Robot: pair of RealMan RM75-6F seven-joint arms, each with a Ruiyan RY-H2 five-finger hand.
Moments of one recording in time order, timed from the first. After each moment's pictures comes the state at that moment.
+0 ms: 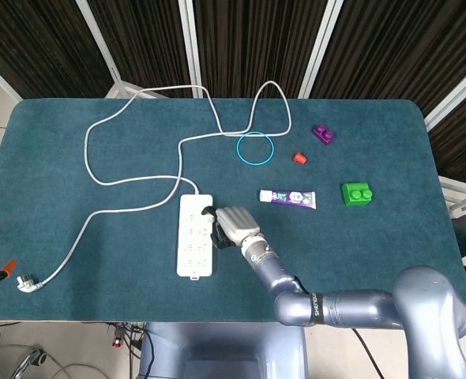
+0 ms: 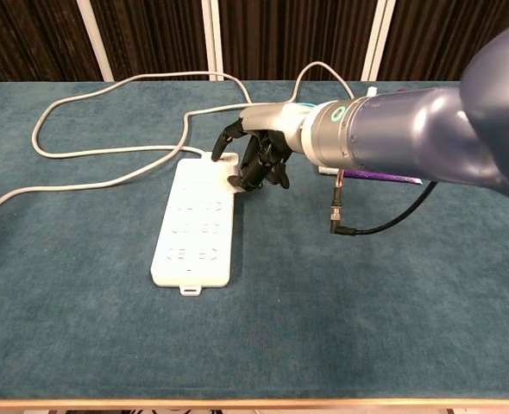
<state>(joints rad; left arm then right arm) -0.05 -1.15 -0.12 -1.64 1.36 1.54 0.08 1.19 -1.63 0.28 -1.59 -0.36 0.89 -0.41</state>
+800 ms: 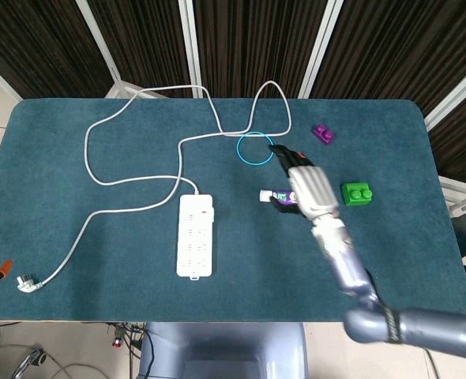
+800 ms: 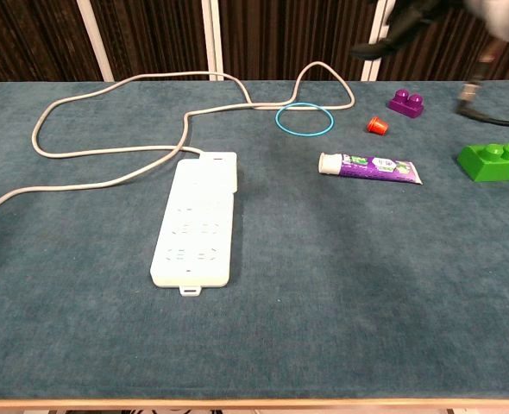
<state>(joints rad) -0.03 -1.14 -0.13 -1.65 1.38 1.58 0.08 0.83 -1.31 0.23 -1.80 -0.96 1.24 -0.19</state>
